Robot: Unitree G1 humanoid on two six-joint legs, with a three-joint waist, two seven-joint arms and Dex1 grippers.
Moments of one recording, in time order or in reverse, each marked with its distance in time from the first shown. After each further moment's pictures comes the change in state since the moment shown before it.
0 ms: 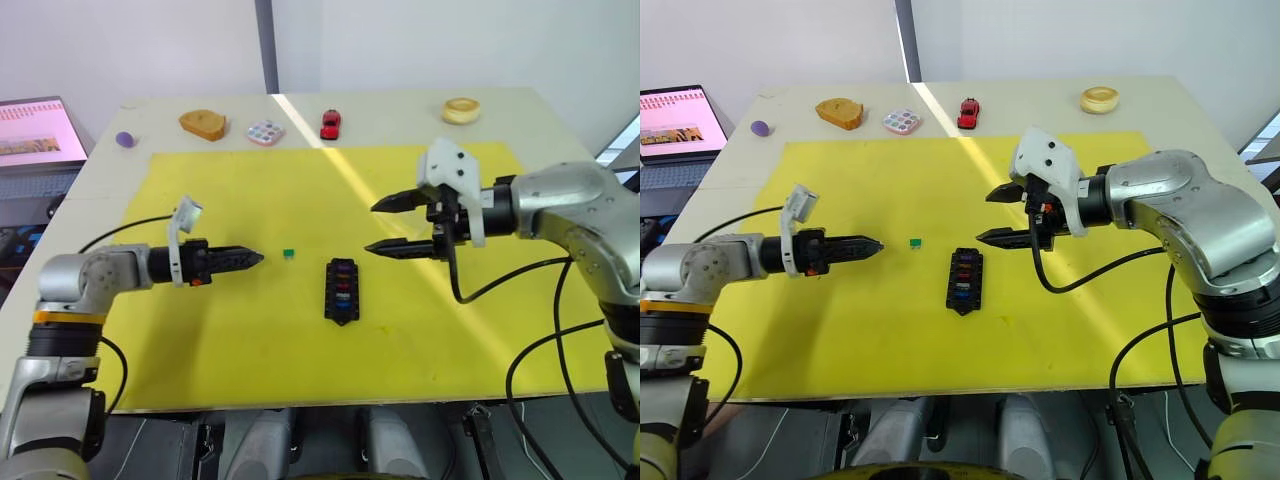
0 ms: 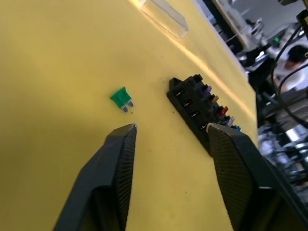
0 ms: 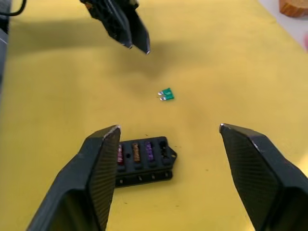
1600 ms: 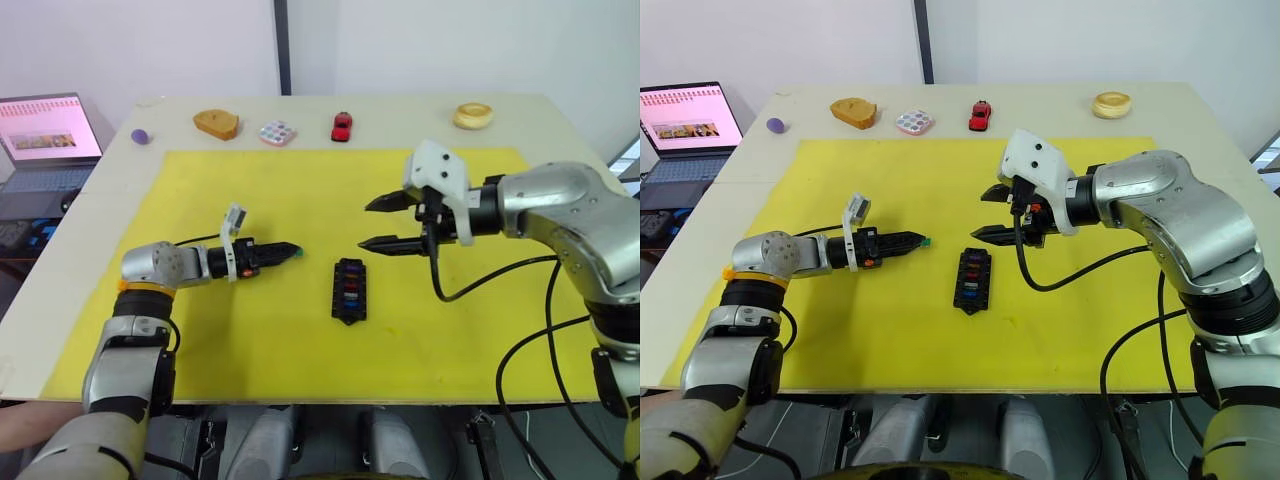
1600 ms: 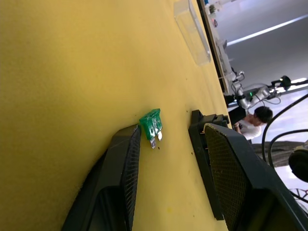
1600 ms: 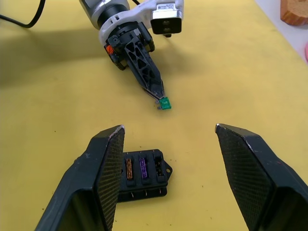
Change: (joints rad) left arm -0.214 -0.281 0.027 0.414 0.136 0.049 0.093; right arm -0.022 0.047 0.021 -0.011 -0.051 0.042 -0.024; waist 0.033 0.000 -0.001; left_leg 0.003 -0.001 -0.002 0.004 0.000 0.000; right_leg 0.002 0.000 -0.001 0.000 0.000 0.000
